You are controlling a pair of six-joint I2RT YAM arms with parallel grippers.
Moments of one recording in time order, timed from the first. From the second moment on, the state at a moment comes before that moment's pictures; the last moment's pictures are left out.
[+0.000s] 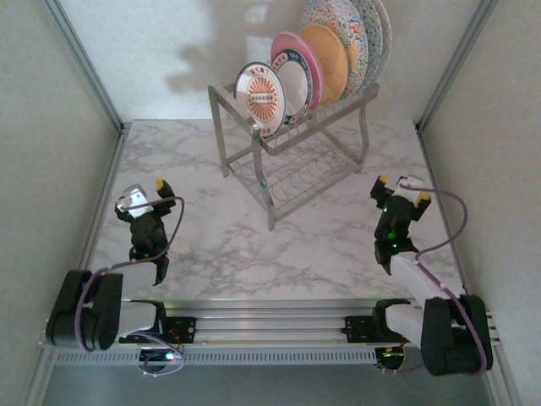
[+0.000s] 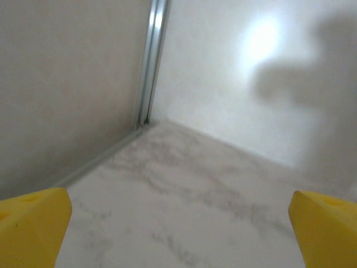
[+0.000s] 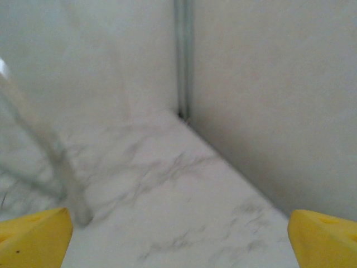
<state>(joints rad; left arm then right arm) -0.05 1.22 0.20 1.11 -0.49 -0.19 0.11 1.06 0.42 0.52 0.58 0.11</state>
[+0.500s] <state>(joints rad) -0.01 1.10 1.09 0.23 -0.49 -0.85 -0.16 1.11 1.41 -0.30 0.25 0.57</state>
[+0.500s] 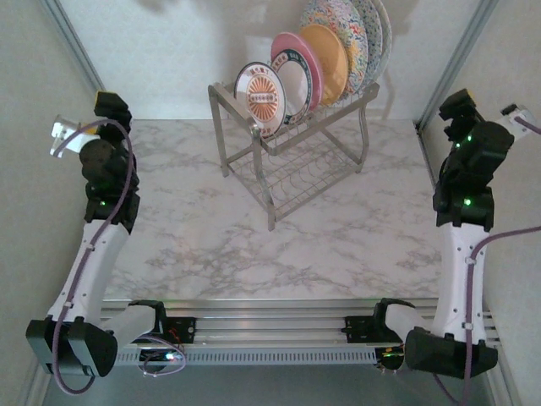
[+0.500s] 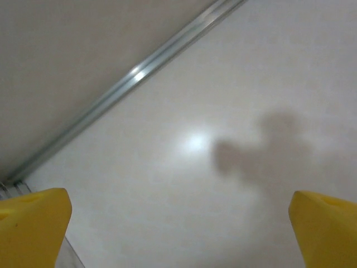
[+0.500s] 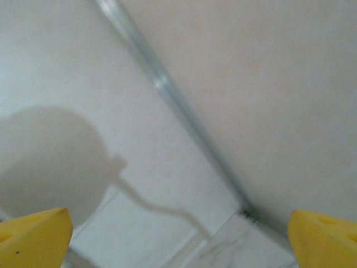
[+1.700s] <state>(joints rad) -0.41 1.15 1.45 -0.10 0.08 -0.55 -0.15 1.67 1.68 0.10 -0.71 0.11</state>
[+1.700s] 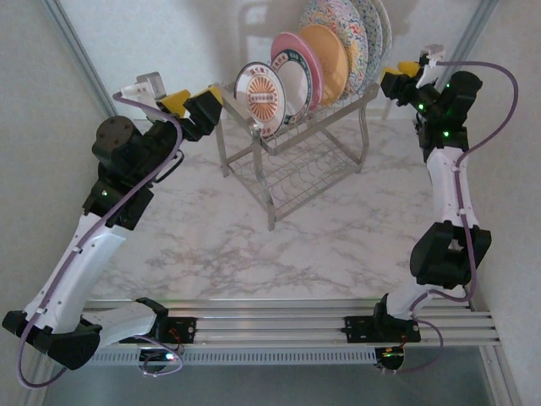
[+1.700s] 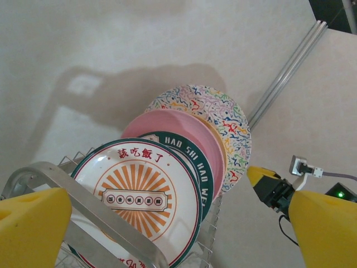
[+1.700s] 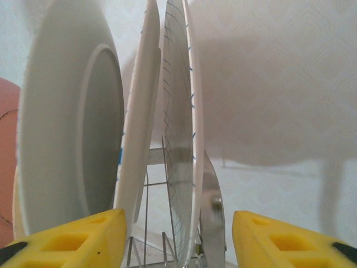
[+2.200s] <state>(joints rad) -0.42 1.18 1.49 -0.08 0.12 -0.55 -0.13 1.80 1.81 0.06 -0.74 0.12</state>
